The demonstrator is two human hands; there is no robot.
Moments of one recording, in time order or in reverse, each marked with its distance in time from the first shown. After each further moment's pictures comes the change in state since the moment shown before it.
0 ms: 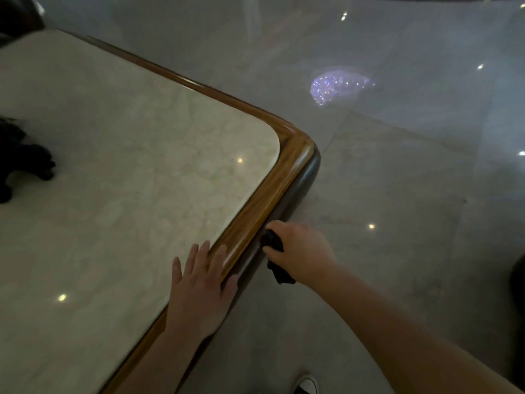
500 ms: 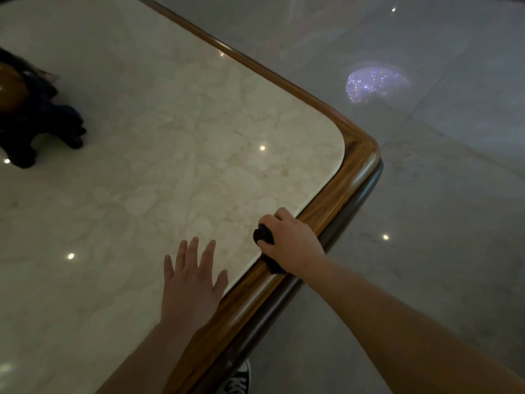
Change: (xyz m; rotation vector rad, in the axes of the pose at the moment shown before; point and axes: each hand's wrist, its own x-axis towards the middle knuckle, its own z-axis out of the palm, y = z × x) left_hand 0.086 -0.156 0.064 -0.018 -0.046 -0.198; right_hand 0.168 -0.071 0.107 -0.051 -0.144 -0.112
